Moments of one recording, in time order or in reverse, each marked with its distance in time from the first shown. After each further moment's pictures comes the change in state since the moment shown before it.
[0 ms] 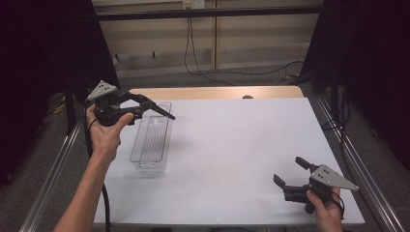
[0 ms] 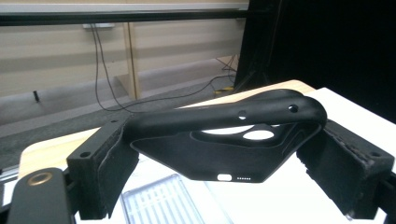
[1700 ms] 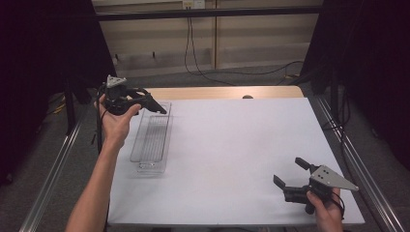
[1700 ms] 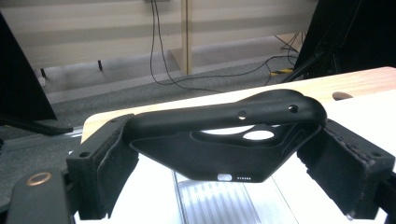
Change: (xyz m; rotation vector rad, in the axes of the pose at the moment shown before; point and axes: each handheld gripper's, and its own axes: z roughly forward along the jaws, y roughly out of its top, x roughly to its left) left arm 0.025 -0.004 0.050 0.111 0.237 -0.028; right arm 0.000 0.000 -0.001 0.004 0.013 -0.009
